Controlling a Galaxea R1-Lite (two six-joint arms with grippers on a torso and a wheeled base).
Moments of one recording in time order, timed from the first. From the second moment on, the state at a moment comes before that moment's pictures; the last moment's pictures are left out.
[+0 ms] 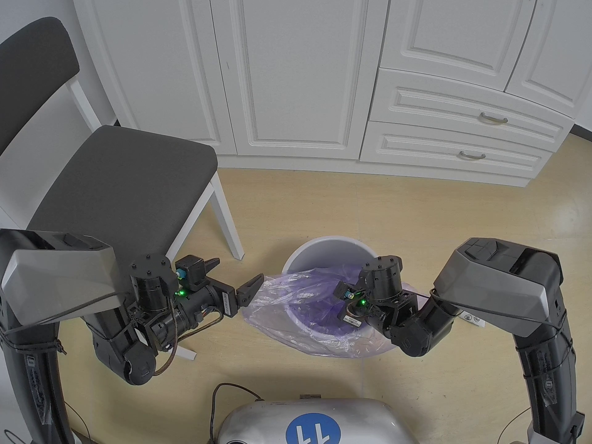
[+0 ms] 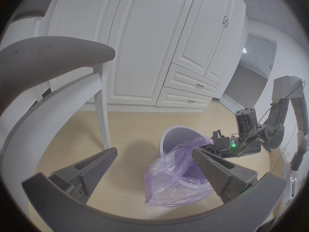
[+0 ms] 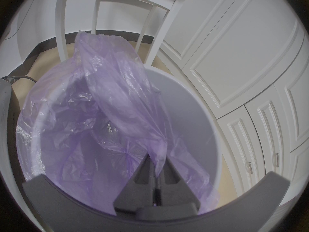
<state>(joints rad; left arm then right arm) -0.39 2.23 -0.54 -1.53 -0.15 -0.06 0.56 2.49 -1.12 -0.95 -0.25 -0.79</state>
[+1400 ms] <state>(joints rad) -0.39 2.19 -0.53 -1.53 -0.15 -0.06 0.52 2.75 -1.86 -0.94 -0.56 -0.46</state>
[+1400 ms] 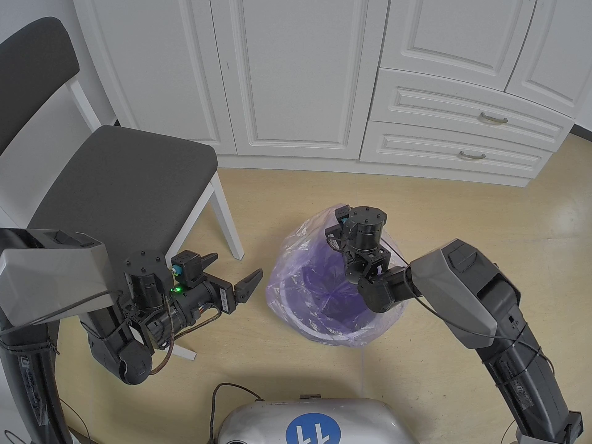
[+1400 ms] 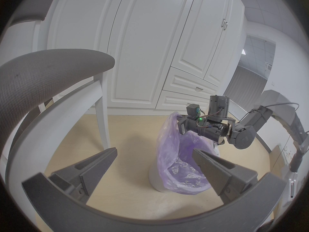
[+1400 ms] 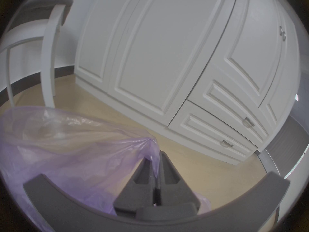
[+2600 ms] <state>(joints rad) -0.40 2.19 -0.52 -1.53 -0.15 -0.06 0.54 2.75 -2.00 -0.90 -0.56 -0.31</state>
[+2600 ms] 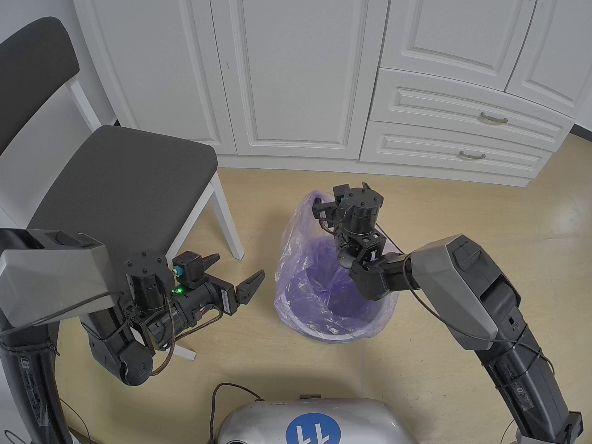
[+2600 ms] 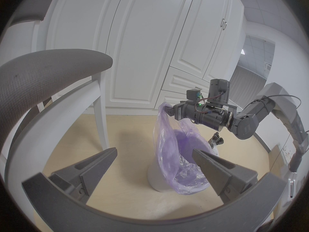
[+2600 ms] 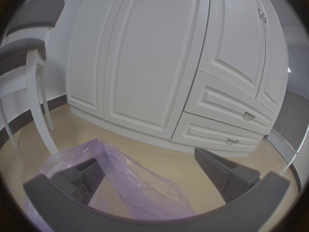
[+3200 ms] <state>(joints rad) -0.40 2.16 -0.51 -1.51 -0.15 -0.05 0.57 2.37 -1.34 -0.84 -0.46 -0.24</state>
